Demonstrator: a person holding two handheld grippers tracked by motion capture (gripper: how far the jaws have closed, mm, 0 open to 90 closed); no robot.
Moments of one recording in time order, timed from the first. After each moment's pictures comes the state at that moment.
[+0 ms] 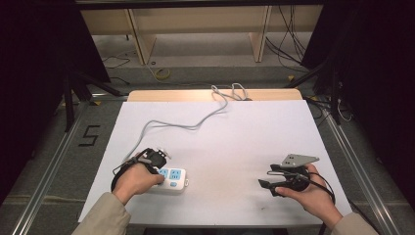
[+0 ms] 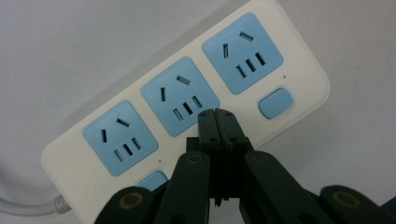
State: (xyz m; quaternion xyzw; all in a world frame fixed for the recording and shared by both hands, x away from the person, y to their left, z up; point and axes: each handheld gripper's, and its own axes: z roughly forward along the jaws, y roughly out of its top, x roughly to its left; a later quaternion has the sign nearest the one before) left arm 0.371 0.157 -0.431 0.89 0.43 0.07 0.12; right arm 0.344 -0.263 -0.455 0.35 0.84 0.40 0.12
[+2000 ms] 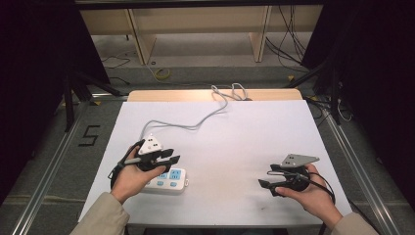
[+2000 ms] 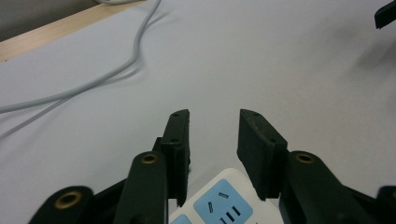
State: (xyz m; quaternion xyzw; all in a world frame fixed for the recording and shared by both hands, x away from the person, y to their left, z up) left arm 0.369 0.169 -0.414 0.81 0.35 0.18 0.43; right arm 0.344 -0.263 -0.455 0.35 0.84 0.40 0.12
